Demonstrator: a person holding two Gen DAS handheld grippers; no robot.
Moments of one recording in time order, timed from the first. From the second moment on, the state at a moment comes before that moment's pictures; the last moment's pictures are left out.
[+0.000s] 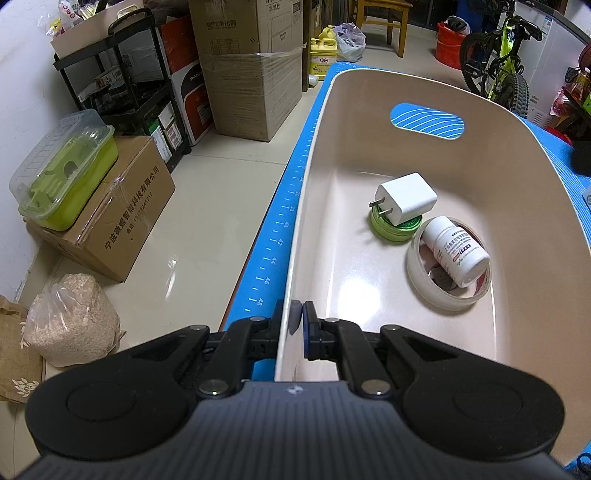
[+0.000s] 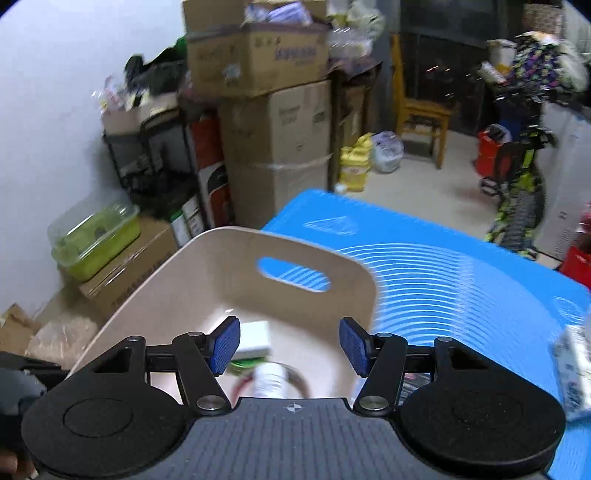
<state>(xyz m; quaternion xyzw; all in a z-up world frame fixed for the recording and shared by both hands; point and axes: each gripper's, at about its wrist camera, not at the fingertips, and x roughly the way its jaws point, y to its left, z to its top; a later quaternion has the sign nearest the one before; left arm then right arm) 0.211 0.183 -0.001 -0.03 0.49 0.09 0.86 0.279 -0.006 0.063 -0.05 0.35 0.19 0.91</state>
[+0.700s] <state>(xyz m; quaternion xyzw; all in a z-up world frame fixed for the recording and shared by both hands) 0.210 0.184 0.000 -0.03 0.50 0.09 0.86 0.192 -0.098 -0.023 -0.08 0.47 0.12 0.87</state>
